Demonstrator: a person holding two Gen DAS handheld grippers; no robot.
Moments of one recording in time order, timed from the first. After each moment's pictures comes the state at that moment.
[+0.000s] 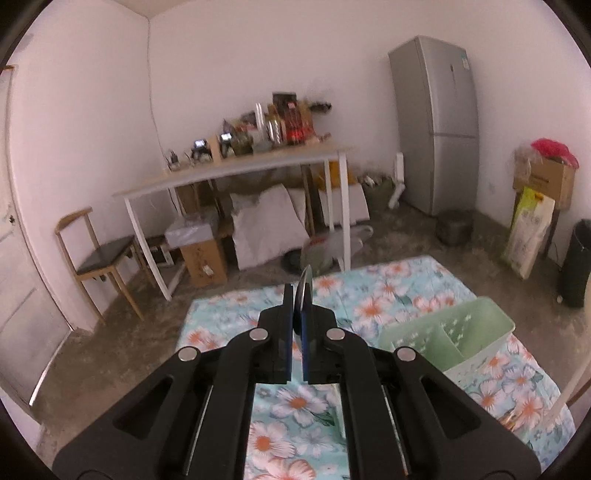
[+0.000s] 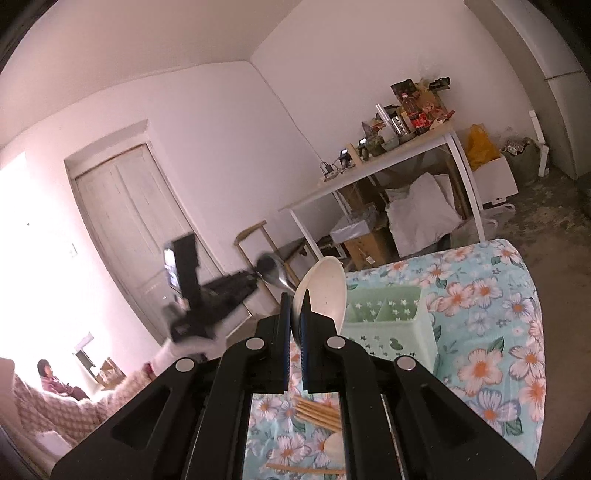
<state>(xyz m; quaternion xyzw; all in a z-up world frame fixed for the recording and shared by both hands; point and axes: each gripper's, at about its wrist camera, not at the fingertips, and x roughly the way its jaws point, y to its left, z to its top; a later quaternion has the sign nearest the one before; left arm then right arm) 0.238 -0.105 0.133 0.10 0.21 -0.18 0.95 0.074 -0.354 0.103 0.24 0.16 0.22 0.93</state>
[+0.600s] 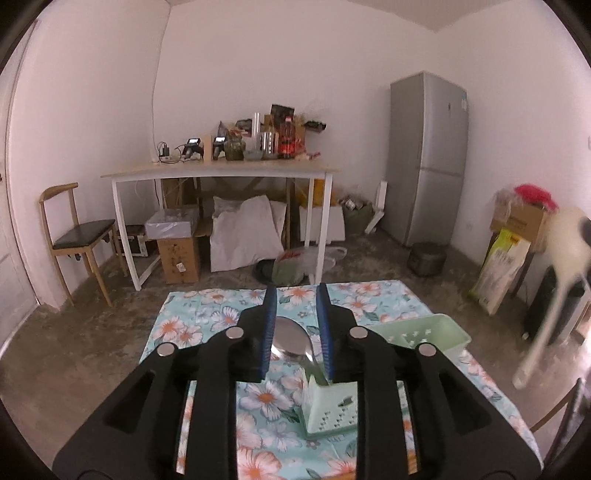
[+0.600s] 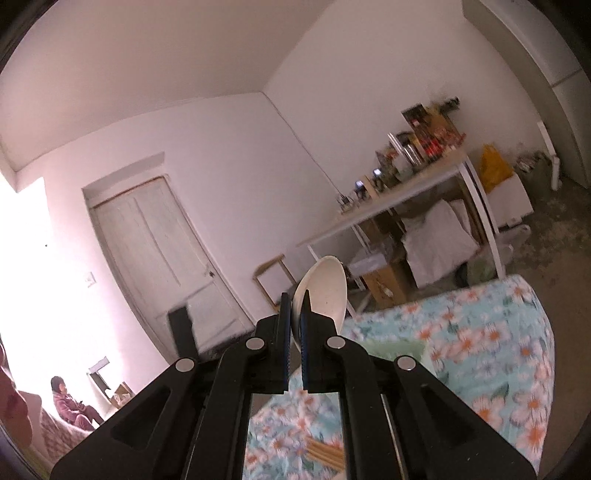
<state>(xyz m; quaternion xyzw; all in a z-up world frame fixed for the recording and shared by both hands) 0.205 -0.065 0.138 0.01 0.19 -0.23 0.96 0.089 -0.378 0.138 0.26 0.08 0.26 0.93</state>
